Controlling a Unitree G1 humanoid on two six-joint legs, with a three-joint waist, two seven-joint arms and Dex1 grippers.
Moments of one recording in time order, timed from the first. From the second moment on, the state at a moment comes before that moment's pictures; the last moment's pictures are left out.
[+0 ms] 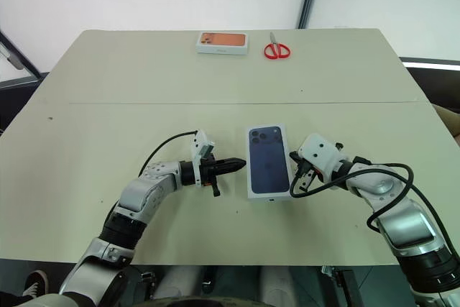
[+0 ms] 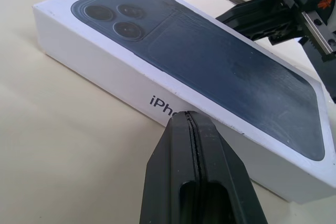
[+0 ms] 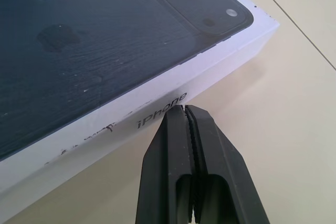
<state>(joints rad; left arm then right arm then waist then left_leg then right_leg) -0.39 0.19 -0.21 0.12 -0.34 0.44 -0.92 -0.09 -0.84 0.03 -0.35 0.18 0.44 0.70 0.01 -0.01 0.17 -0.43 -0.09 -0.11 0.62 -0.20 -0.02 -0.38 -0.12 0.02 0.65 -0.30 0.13</state>
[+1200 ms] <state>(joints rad) -0.63 0.10 -0.11 0.24 -0.38 0.42 -0.87 -0.27 -0.76 -0.04 -0.26 0.17 0.45 0.73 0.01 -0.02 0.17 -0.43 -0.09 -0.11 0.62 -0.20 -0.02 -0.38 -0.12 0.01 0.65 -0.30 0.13</state>
